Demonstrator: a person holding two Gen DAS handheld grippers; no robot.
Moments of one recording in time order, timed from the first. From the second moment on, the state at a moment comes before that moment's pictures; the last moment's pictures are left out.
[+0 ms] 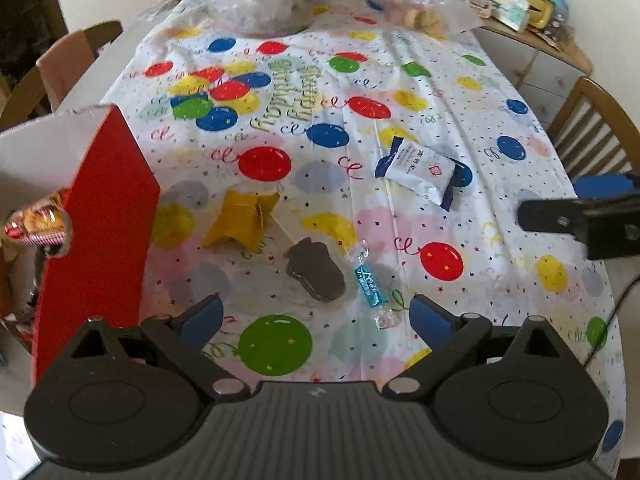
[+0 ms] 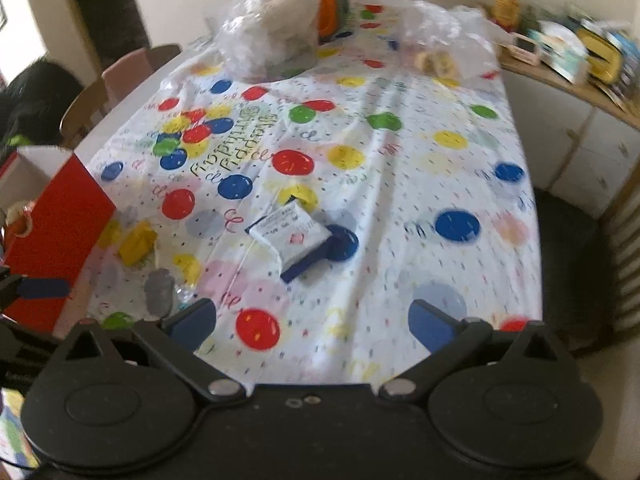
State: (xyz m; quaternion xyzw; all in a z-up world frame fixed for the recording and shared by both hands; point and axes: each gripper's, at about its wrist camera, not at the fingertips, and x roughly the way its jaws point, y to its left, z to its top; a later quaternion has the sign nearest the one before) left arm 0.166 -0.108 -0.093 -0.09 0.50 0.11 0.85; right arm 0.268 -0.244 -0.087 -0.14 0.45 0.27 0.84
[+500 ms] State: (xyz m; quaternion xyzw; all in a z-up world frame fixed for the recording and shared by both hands) left arm 0.196 -0.115 -0.117 -0.12 0.53 0.15 0.83; right arm 0.334 -0.181 -0.144 -0.26 0.44 0.35 0.79
